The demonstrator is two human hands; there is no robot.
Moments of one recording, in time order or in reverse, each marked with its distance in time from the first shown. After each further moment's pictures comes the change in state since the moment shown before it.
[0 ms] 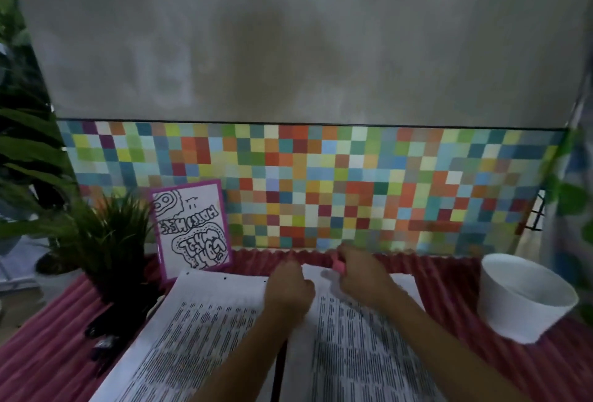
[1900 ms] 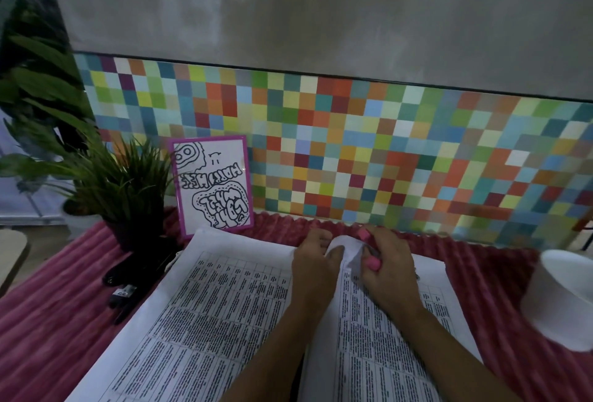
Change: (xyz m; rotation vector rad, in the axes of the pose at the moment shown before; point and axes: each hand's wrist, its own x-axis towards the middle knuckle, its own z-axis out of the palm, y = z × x) left_hand 0.005 -0.020 0.043 -0.609 0.277 -0.036; right_hand -0.007 0.015 0.051 0.133 0.490 -0.276
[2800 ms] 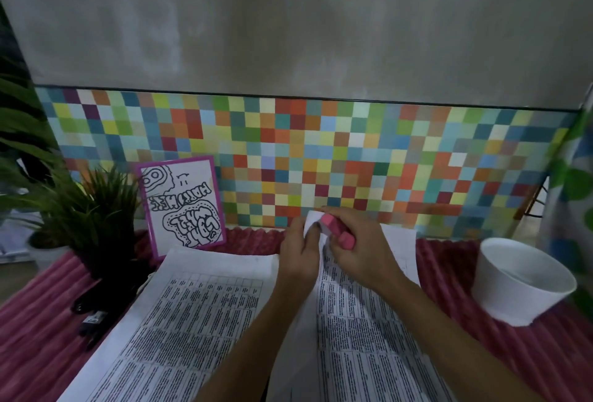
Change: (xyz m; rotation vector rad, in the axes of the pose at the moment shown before) left_hand 0.005 0.035 0.010 -0.266 -0.045 0.180; right_hand 0.032 -0.037 -0.060 0.200 -0.116 -0.137
